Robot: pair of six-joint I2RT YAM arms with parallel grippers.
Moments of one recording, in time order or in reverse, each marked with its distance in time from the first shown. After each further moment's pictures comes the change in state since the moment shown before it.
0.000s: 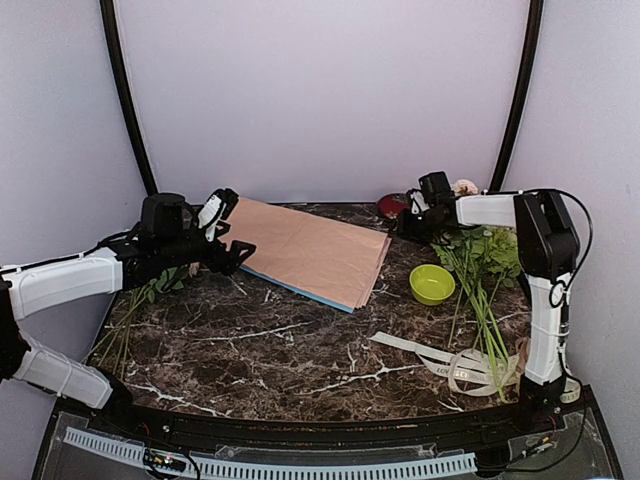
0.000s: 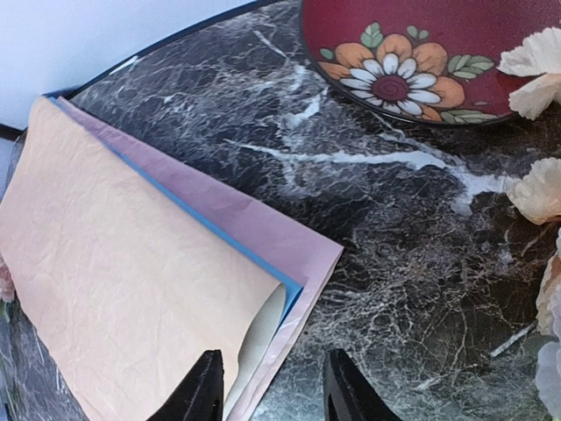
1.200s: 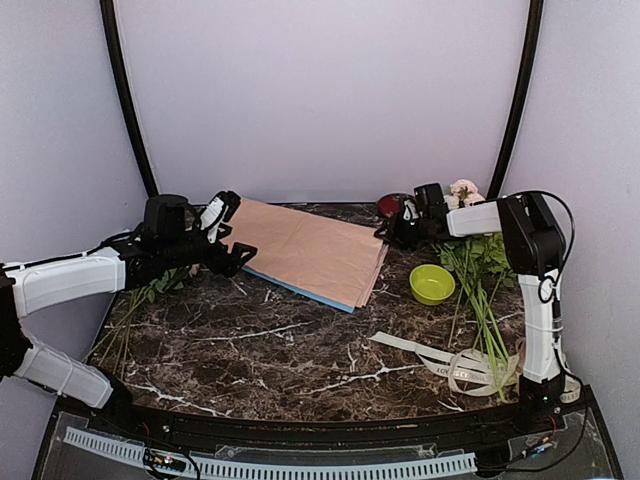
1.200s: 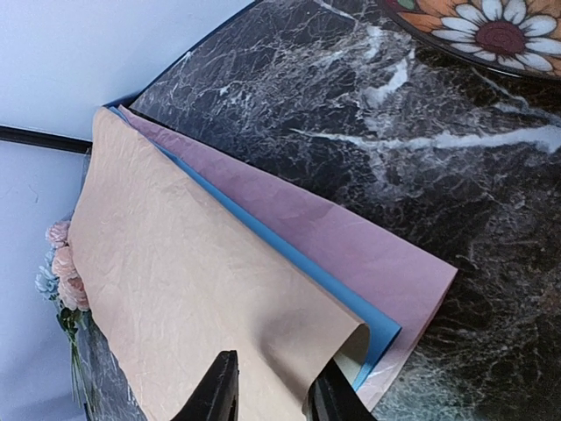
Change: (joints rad) left arm 0.000 0.019 0.000 -0.001 0.007 0.000; right arm 0.004 0.093 -0.037 0.247 -0.209 0.221
